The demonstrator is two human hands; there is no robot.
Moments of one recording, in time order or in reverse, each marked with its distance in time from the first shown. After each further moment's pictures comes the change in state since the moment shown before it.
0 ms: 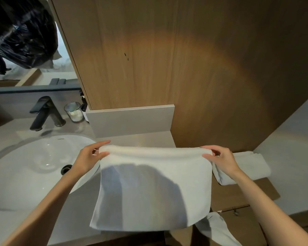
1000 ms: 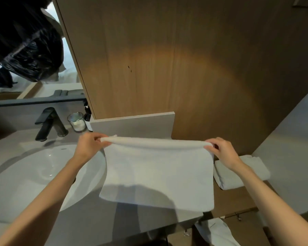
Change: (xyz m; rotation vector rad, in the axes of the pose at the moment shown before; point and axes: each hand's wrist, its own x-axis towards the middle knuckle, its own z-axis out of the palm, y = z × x) left_hand 0.037 0.057 -0.036 0.252 0.167 0.049; right_hand 0.012 -0.045 -0.013 -0.390 0.008 -0.175
